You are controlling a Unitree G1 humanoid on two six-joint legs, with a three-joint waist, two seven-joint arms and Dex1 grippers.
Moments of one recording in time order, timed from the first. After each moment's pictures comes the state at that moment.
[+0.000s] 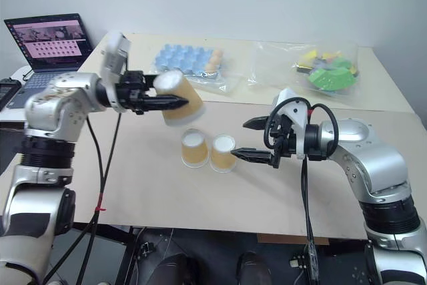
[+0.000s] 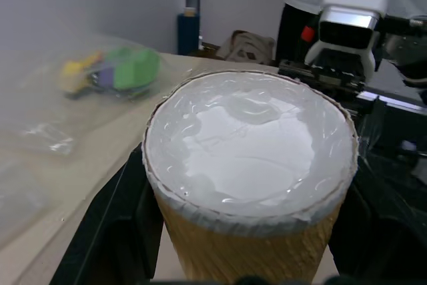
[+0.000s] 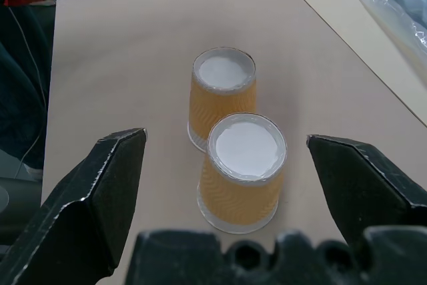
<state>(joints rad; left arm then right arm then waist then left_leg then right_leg) -0.98 0.60 -0.06 0.33 -0.51 0.55 -1.34 -0.53 -0.79 0.01 -0.33 0.57 0.75 1.00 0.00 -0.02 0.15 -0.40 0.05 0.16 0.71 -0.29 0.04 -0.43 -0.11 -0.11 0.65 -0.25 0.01</state>
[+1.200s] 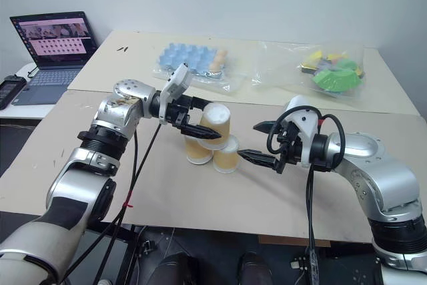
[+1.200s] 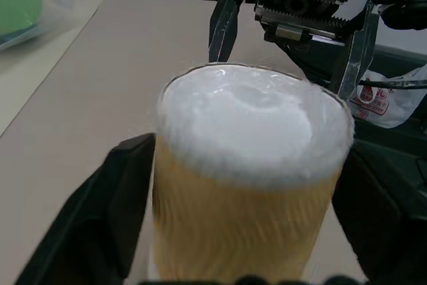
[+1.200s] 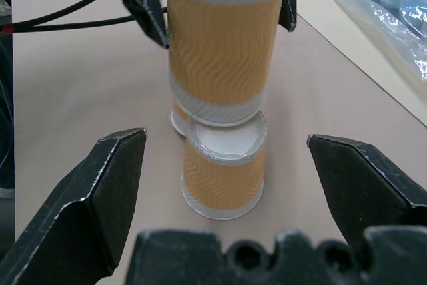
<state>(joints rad) -1.11 0.37 -0.20 0.67 -0.26 0.29 -1.54 -0.42 -0.80 -0.07 -0.43 0.61 0.77 0.86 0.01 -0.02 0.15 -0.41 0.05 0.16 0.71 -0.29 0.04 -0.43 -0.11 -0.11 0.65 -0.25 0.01</state>
